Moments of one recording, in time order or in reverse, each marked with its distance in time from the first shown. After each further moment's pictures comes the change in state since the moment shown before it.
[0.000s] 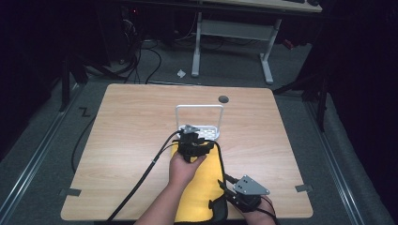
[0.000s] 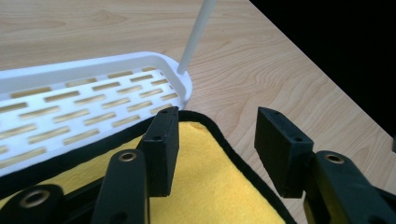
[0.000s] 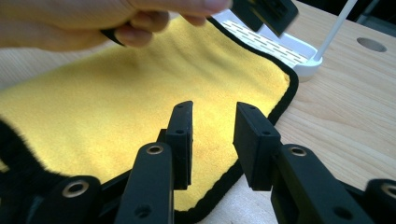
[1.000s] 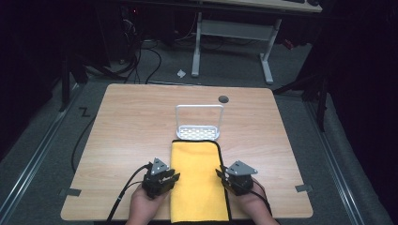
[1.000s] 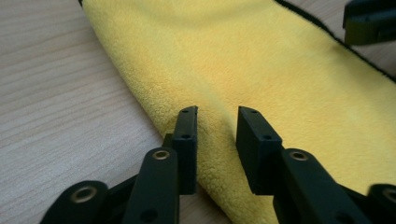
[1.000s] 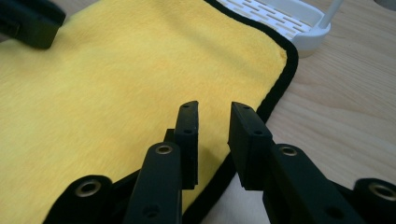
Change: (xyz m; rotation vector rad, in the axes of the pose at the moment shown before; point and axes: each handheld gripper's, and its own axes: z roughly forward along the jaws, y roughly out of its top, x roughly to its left) left arm 0.027 -0.103 -0.086 0.110 0.130 0.153; right arm -0.027 0.007 0.055 0.126 -0.015 0.055
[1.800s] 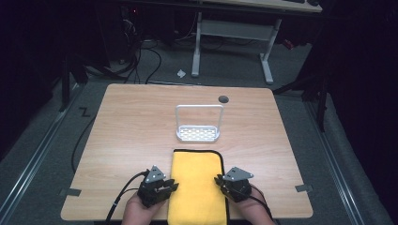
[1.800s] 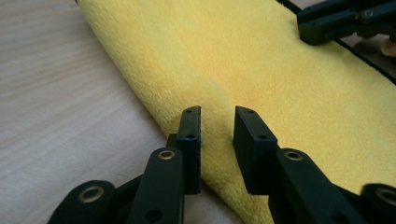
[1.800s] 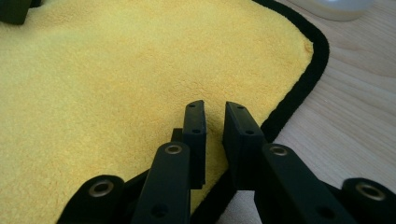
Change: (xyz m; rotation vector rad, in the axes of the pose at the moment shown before) left arm -0.003 -0.014 -0.024 -0.005 -0.108 0.025; right arm 0.013 -0.017 -0.004 0.081 0.068 -0.019
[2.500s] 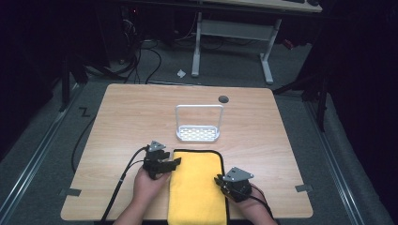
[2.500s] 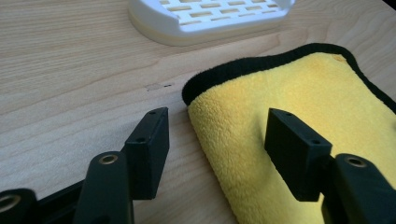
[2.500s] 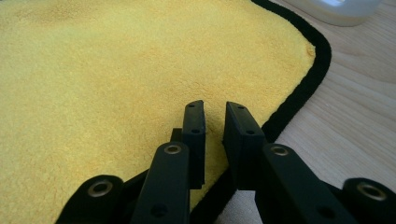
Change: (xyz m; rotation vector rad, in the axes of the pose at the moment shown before) left arm 0.053 0.048 0.048 -0.029 0.089 -0.170; right arm -0.001 0.000 0.000 -0.008 0.009 -0.039
